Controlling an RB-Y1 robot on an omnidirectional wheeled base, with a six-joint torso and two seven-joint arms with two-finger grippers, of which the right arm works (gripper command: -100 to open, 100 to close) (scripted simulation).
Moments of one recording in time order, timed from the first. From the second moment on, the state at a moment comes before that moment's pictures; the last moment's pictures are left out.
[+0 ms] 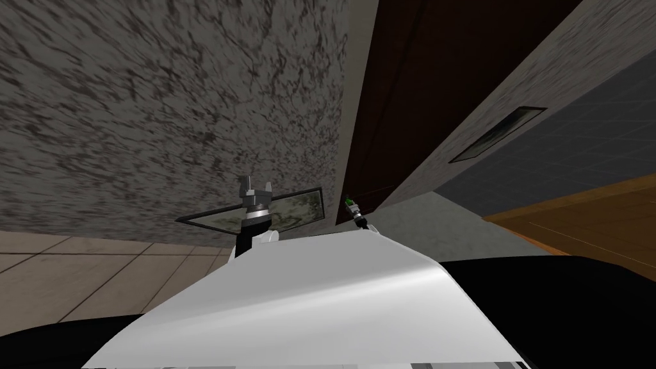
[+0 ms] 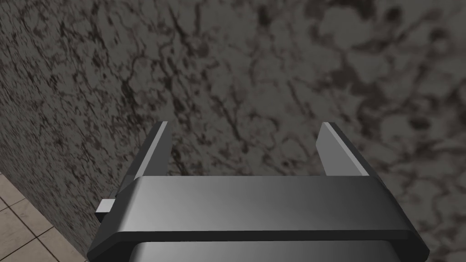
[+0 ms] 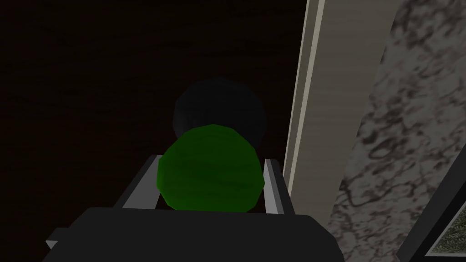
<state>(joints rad) 0.04 -0.17 -0.03 -0.84 0.30 -0.84 1.16</state>
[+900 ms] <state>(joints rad) 0.04 -0.19 -0.05 -0.84 0.22 -0.84 1.00</state>
